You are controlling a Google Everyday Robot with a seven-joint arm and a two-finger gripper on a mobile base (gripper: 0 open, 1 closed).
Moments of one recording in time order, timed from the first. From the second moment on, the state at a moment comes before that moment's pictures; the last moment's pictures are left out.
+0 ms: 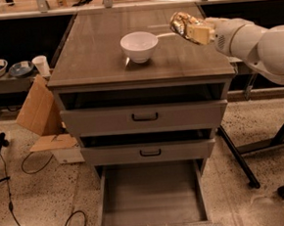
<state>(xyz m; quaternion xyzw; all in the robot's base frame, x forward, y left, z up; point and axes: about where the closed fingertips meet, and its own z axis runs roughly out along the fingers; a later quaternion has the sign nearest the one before) 0.737 -0.214 0.945 -0.15 0.73 0.12 0.66</state>
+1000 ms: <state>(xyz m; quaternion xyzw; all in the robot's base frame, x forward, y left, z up) 0.768 -0.248 0.904 -0.12 0.75 0.12 0.64</state>
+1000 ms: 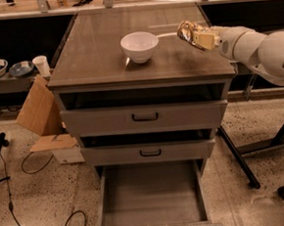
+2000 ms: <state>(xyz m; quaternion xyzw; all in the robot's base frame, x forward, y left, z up) 0.767 -0.252 0.896 -0.12 0.75 0.12 0.64</state>
